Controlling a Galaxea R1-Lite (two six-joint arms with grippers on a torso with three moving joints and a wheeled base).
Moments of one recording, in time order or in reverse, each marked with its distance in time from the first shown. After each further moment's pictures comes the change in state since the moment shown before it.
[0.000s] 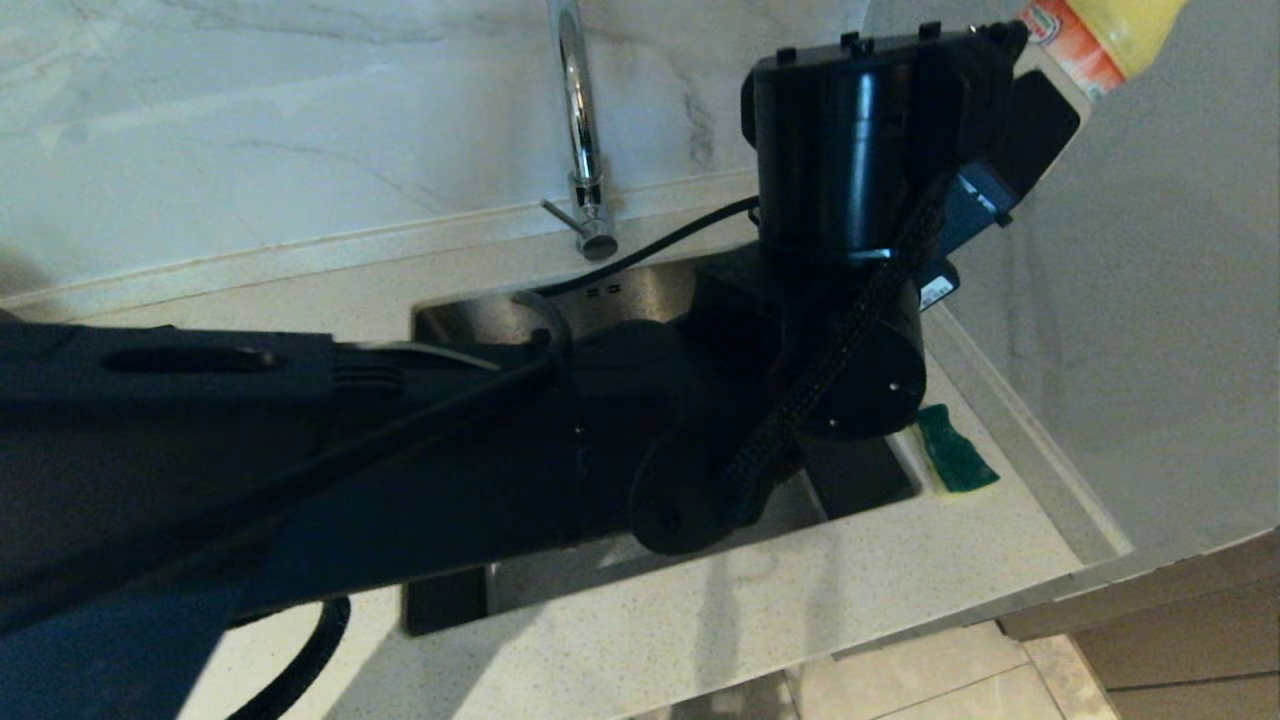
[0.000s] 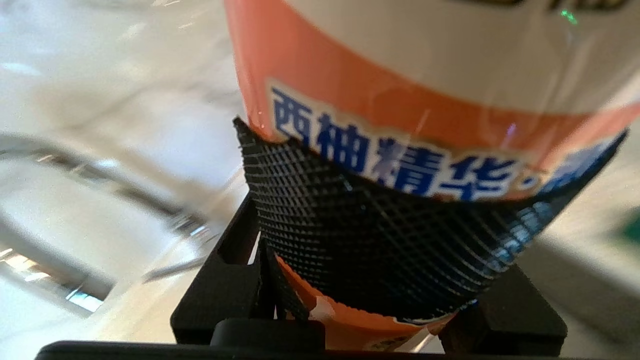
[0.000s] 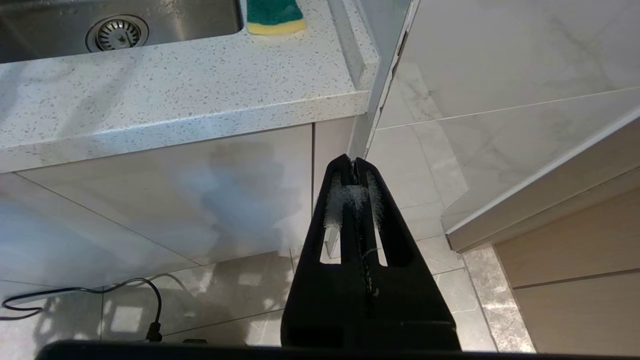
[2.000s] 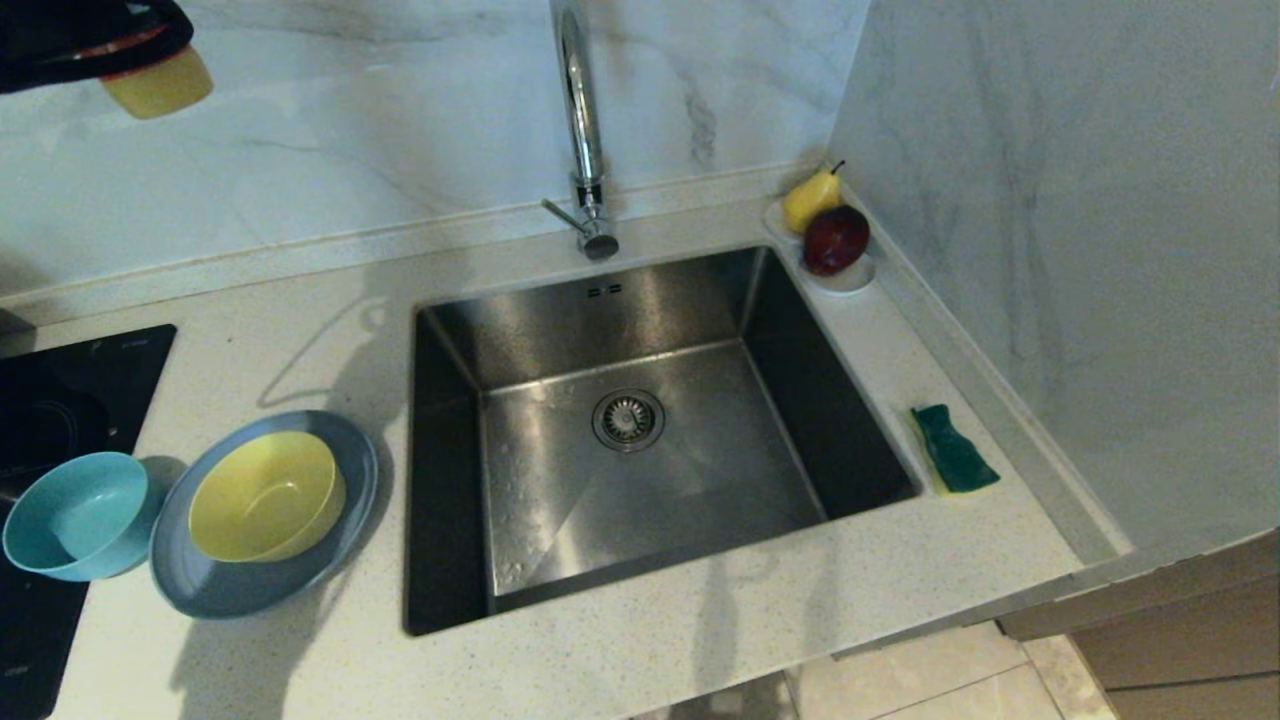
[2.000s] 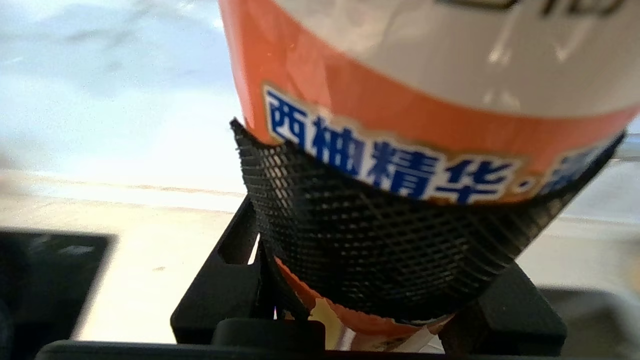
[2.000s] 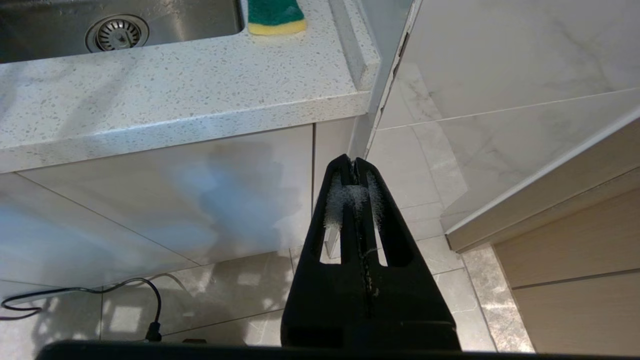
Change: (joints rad) left arm 0.917 -0.626 0.270 0.353 -0.298 -0.904; right arm 0.000 0.000 0.000 0.000 0.000 0.000
